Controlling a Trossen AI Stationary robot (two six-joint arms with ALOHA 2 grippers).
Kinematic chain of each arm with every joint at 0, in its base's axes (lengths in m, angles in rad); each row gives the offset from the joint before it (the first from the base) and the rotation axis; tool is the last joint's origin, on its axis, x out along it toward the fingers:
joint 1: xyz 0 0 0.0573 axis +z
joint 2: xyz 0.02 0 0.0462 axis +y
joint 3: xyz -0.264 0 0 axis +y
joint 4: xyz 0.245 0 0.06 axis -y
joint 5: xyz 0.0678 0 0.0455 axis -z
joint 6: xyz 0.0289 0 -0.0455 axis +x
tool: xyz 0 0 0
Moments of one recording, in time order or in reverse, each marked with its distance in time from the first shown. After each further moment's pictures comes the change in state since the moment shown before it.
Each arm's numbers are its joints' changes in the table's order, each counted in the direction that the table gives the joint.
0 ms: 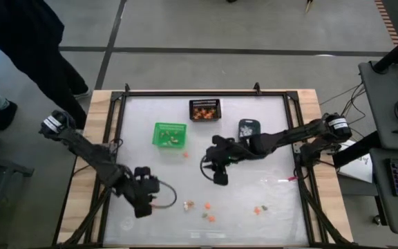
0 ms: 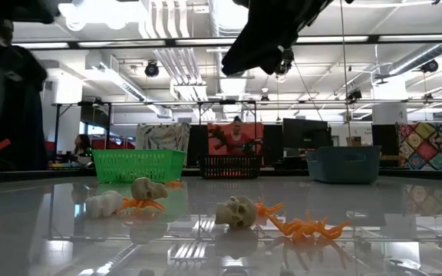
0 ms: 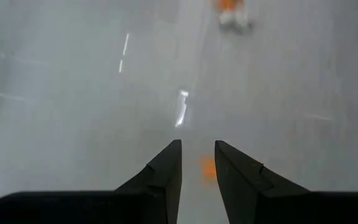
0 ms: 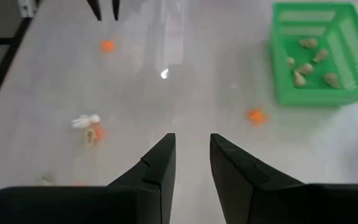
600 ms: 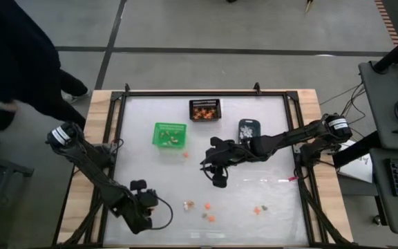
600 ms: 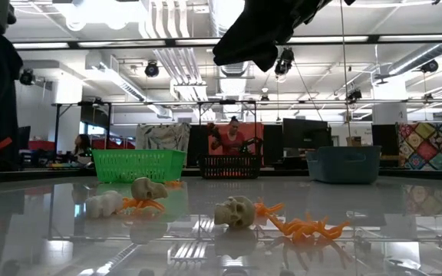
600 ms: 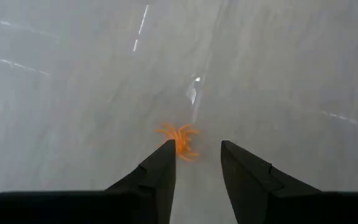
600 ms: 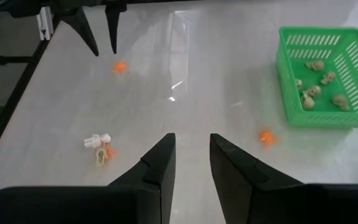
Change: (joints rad) left arm -0.162 0.221 -0.096 -0.030 -0.045 -0.256; right arm 0.024 0.000 0.029 0.118 0.001 0.004
